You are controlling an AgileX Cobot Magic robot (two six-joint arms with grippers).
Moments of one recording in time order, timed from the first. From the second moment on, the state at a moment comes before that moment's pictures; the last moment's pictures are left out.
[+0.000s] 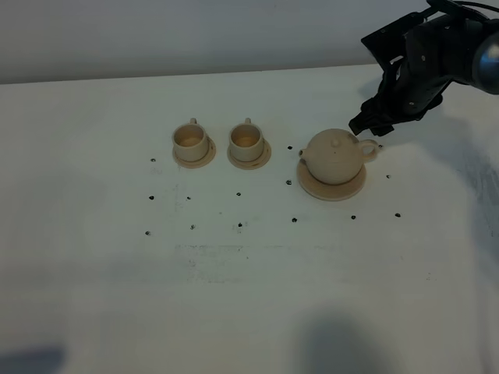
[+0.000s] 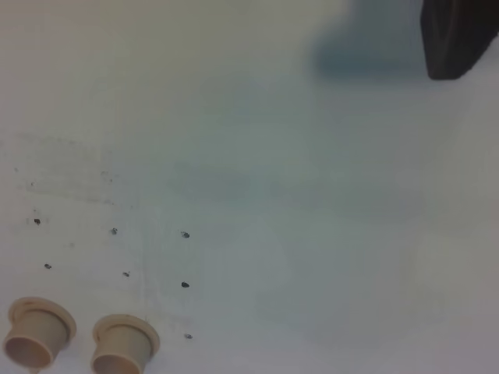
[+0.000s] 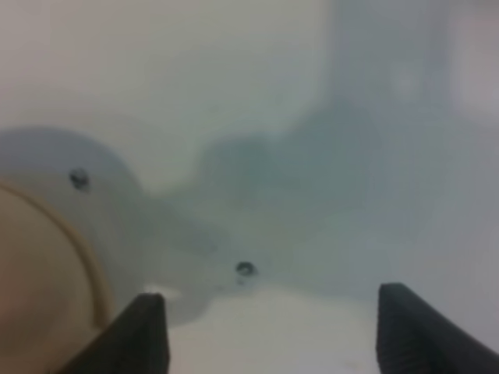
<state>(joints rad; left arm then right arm) 0.12 -0.01 -0.46 -0.04 1.06 -0.05 0.24 2.17 -1.65 -0.17 0.73 -0.12</state>
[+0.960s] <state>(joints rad) 0.12 -0.01 -0.46 -0.04 1.06 -0.05 0.26 2.17 -1.65 -0.16 0.81 -0.14</state>
